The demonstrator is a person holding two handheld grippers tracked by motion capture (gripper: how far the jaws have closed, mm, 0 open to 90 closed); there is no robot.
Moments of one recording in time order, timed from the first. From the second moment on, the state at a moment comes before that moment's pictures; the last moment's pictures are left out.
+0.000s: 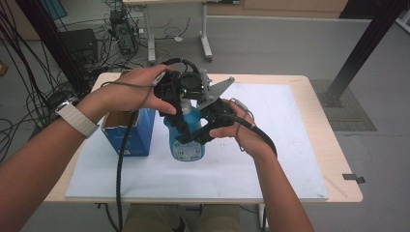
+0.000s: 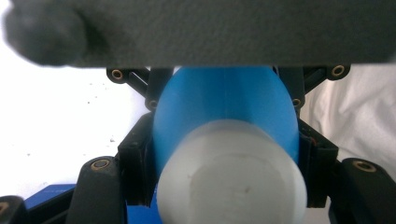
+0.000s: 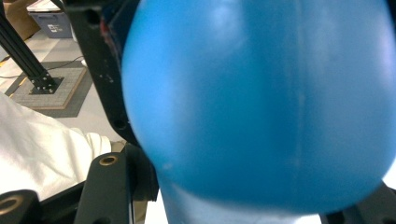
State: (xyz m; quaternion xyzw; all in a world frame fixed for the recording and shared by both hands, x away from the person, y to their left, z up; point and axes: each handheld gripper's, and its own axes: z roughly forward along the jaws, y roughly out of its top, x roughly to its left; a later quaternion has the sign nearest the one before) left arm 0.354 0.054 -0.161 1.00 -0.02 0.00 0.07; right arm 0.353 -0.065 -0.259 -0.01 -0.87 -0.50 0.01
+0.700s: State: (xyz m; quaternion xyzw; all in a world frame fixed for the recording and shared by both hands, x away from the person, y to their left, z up) left arm 0.355 0.055 -0.160 1.00 -0.01 0.00 0.07; right arm 0.353 -0.064 -0.260 -0.01 -0.86 -0.50 0.01
